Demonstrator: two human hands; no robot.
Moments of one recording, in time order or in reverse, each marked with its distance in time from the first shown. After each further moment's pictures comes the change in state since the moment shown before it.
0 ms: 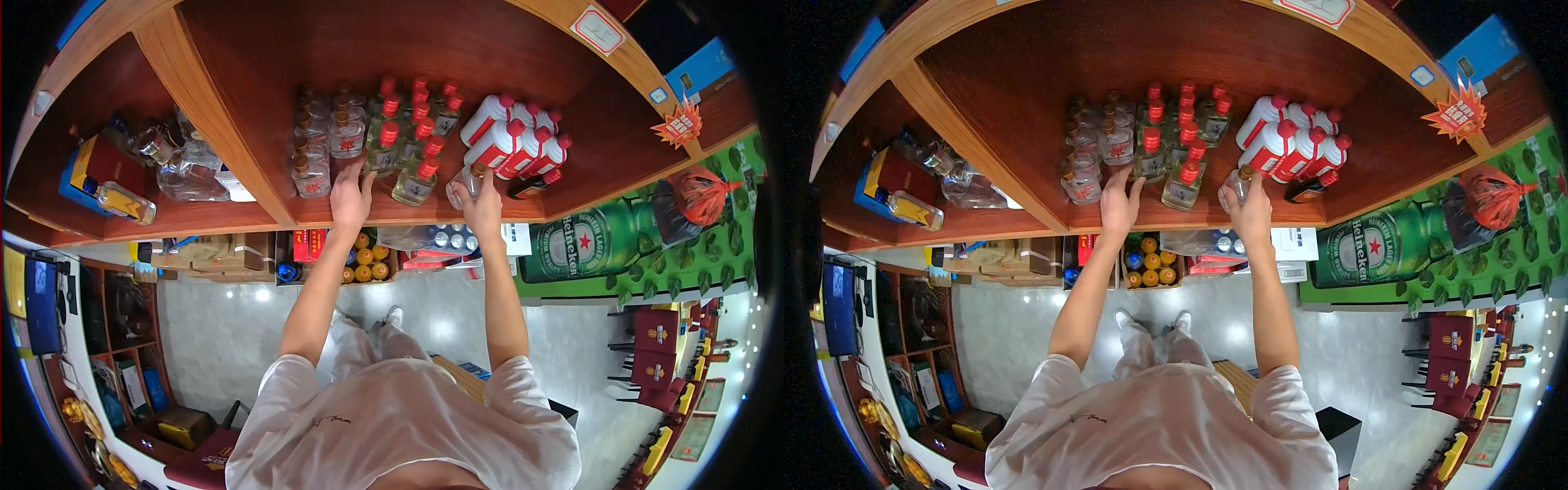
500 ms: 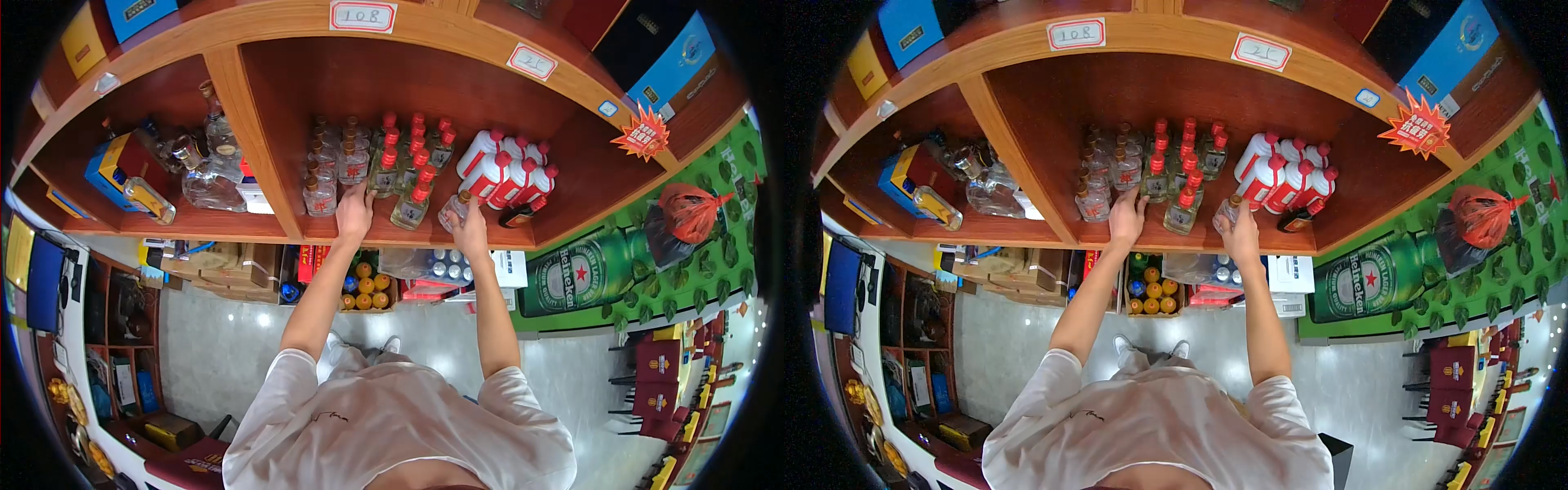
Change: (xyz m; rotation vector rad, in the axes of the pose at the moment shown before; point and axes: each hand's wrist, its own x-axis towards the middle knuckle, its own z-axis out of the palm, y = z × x) left_hand 0.013 0.004 0.003 0.053 0.000 -0.012; right_hand 0.000 0.005 -0.002 0.178 -0.045 -0.120
